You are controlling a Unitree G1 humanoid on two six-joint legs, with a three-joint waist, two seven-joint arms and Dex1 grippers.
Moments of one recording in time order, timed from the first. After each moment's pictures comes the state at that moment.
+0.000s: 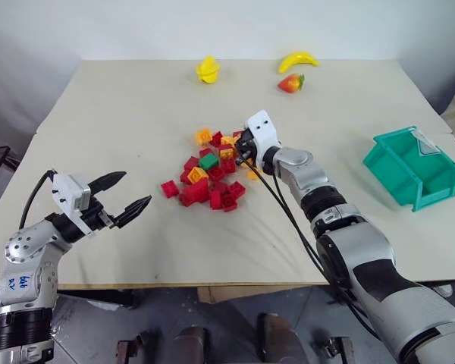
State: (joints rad) left arm -0.19 0.64 0.34 0.02 -0.50 0.09 -0.84; right arm -1.18 -0.15 0.10 1.10 0.06 0.05 0.59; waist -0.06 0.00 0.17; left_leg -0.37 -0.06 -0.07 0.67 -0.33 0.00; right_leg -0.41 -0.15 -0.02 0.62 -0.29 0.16
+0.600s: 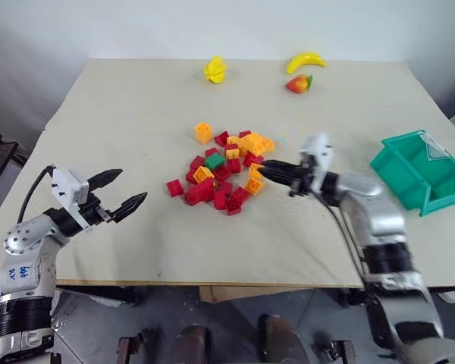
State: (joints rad) left arm -0.25 0.68 0.33 0.19 -0.45 0.04 -0.91; right arm -0.53 -0.50 -0.08 0.05 0.37 0.36 1.03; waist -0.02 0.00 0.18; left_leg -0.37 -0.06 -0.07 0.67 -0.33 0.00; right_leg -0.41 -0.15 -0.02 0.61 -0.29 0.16
